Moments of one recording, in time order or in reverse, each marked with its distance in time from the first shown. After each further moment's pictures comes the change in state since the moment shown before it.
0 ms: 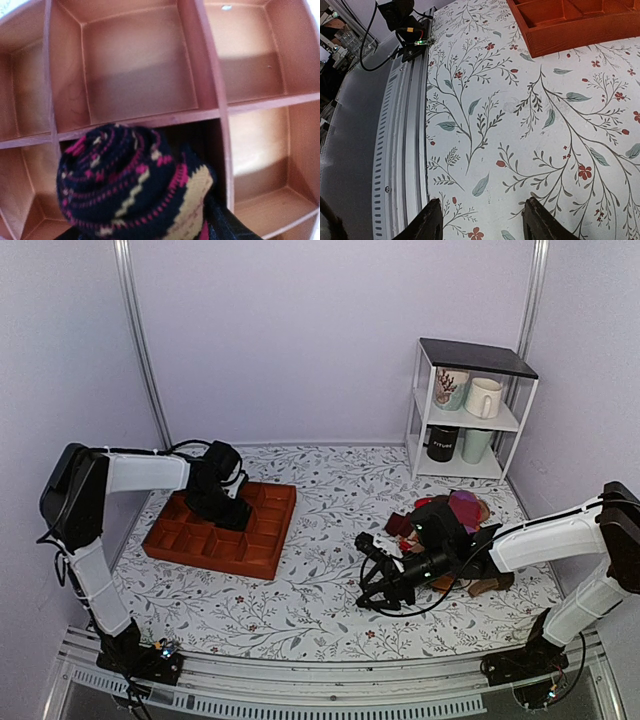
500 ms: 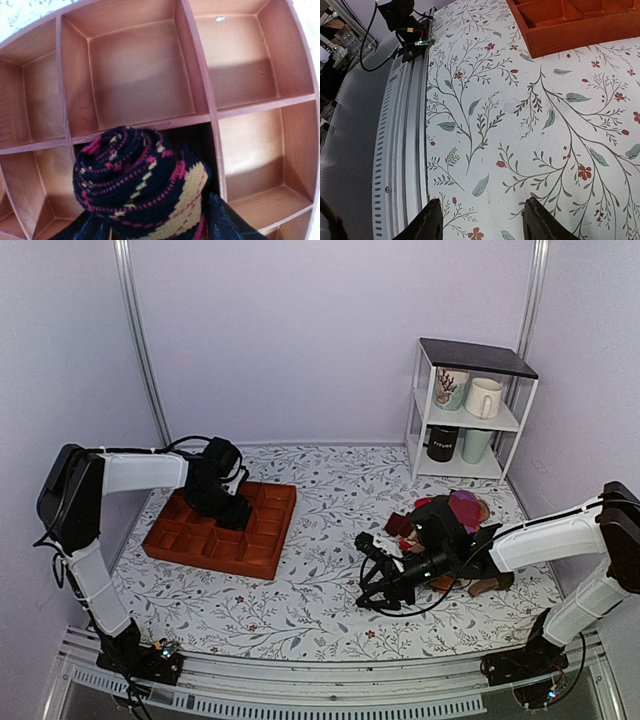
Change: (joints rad) left arm -0.008 -0.028 0.011 -0.010 -0.022 0.030; right arm 0.000 0.000 0.002 -0.001 0.000 0.000
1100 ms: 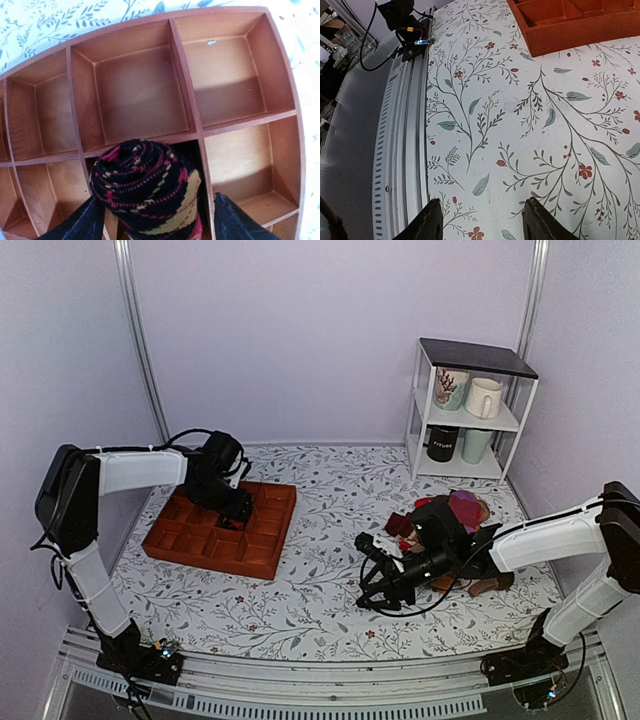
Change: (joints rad) left arm -0.013 -0.016 0.028 0.010 -0.035 0.014; right arm 0.000 0.000 0.000 -0.005 0.000 0.000
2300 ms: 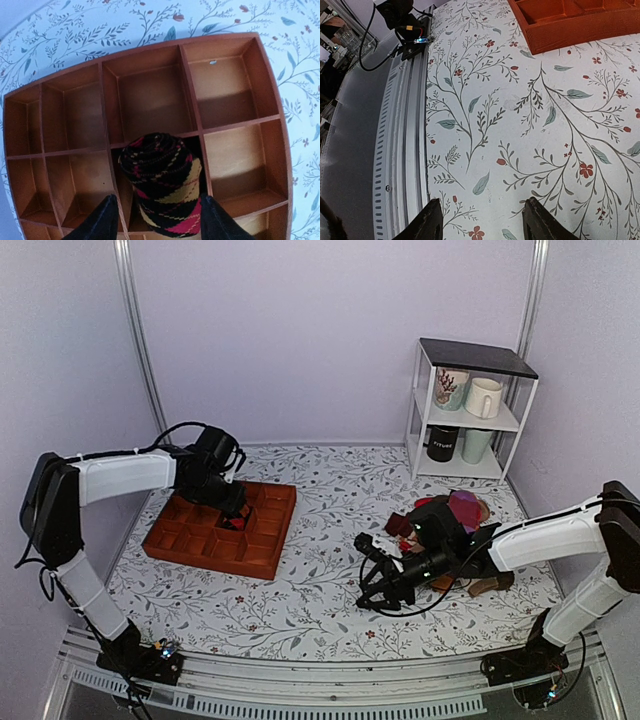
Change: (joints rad) left arm -0.027 -0.113 -0.042 0.024 -0.083 -0.020; right arm 0.000 0.003 0.008 -0.016 -0.001 -0.001
